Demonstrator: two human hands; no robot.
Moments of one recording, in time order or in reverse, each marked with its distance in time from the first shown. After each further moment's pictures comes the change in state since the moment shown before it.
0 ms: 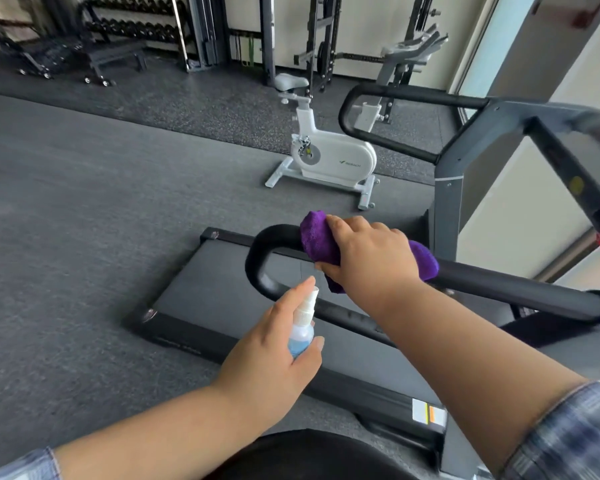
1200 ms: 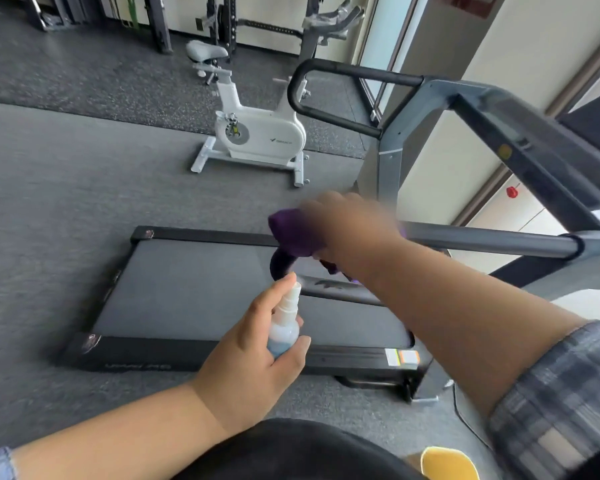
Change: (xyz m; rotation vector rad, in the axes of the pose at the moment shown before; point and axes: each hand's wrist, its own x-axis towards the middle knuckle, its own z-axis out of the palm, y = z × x) left_hand 0.019 -0.115 -0.107 -0.317 -0.191 0.237; right_hand 0.062 -0.107 -0.011 -0.139 -0.293 0.087
